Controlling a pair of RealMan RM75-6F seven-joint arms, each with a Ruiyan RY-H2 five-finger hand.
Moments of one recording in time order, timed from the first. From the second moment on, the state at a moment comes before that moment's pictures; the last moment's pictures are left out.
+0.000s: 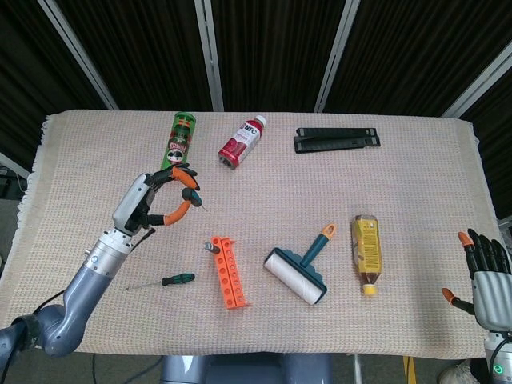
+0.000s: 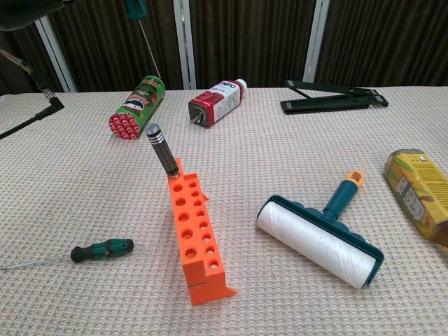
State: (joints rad) left arm -0.59 -1.27 -0.38 -1.84 1.41 1.06 -0.88; right arm 0.02 -1.20 0.08 -1.47 -1.50 1.56 0.03
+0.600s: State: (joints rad) left arm -0.69 -1.18 -0.15 -1.89 1.74 0.99 -1.36; right arm 0.02 -1.21 0.08 -1.44 -1.50 1.56 0.06
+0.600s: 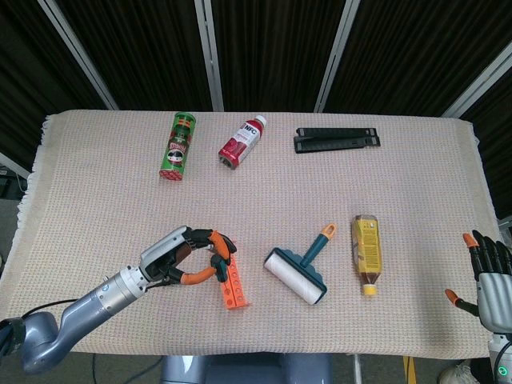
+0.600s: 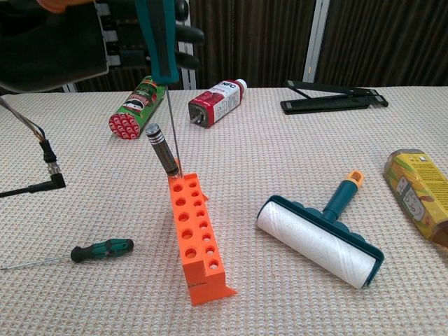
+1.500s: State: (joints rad) left arm -0.74 -1.33 -0.05 -1.80 1.74 1.04 -0.91; right arm 0.01 -1.21 0.08 -1.42 -1.49 1.56 0.10
